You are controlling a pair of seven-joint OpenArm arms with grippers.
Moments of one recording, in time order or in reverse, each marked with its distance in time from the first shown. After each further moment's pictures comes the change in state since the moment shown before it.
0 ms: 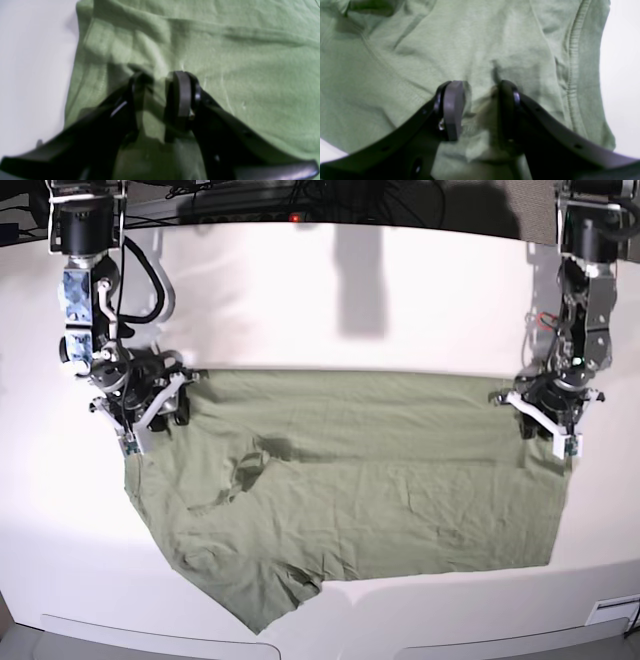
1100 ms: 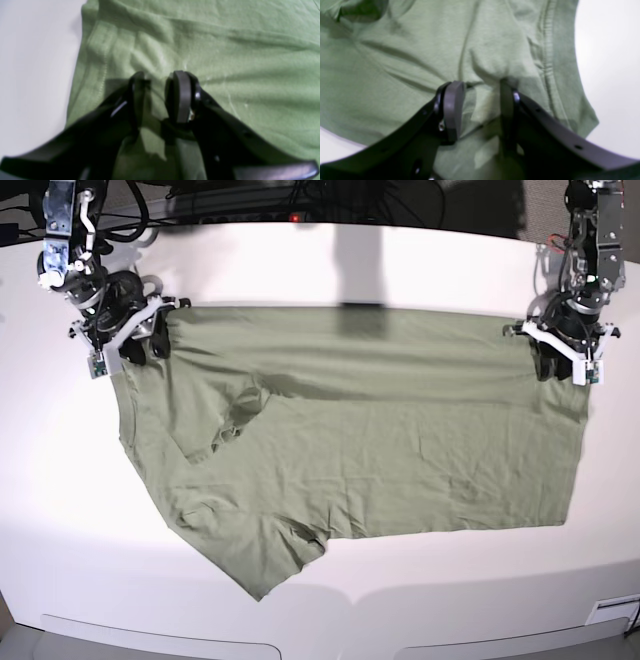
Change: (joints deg) left arm 18.3 -0.7 -6.8 11.0 -0.6 -1.7 -6.4; right arm -21.1 -0.6 12.3 11.8 4.6 1.8 3.2
